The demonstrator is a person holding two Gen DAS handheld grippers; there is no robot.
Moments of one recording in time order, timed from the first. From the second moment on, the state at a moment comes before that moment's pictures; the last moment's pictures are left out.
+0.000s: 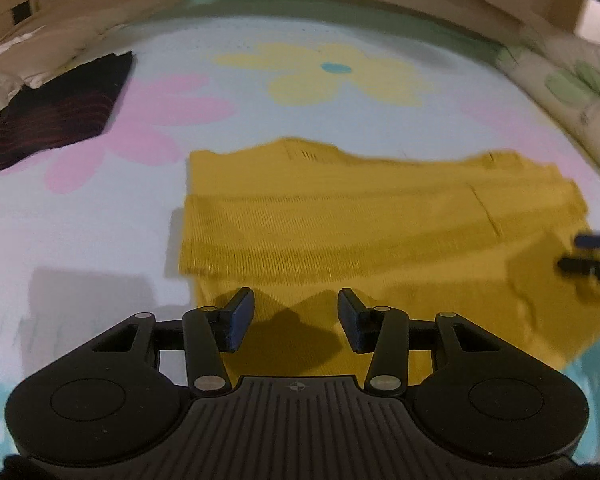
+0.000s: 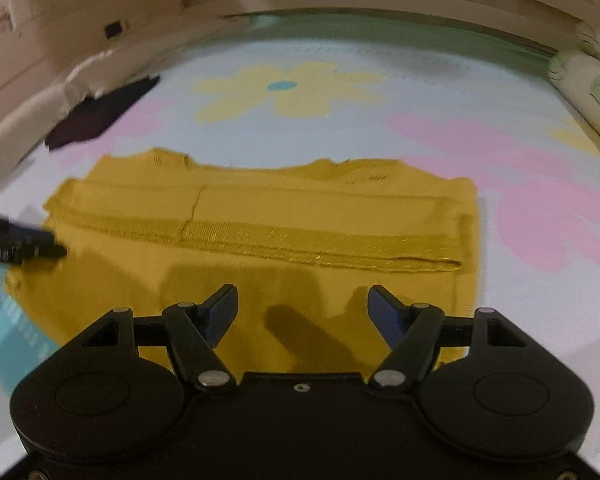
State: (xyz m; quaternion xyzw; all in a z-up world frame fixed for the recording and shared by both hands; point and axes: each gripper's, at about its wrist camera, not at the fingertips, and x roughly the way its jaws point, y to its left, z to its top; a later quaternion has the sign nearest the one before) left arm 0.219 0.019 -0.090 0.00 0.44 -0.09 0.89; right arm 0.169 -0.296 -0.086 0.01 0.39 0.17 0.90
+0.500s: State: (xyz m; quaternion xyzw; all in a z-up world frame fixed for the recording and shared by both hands) left arm 0.302 0.035 -0.094 -0.08 0.42 -0.03 0.90; right arm 0.236 -0.287 -0.099 0.06 0.35 0.13 0.93
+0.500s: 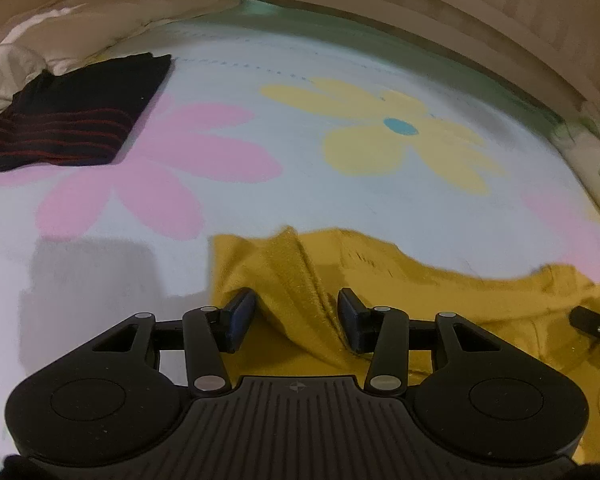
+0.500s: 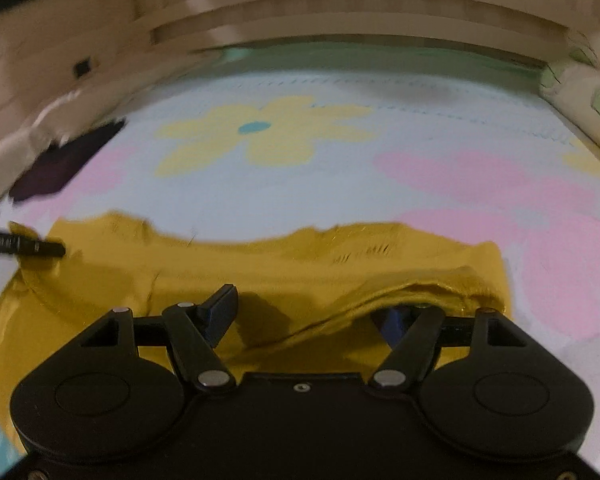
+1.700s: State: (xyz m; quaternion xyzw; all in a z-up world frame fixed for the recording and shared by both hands) left arm 0.294 0.010 -0.098 -0.02 0.45 -0.22 0.86; right arm 0.235 -0.360 -0.082 0.17 0.35 0.05 0.92
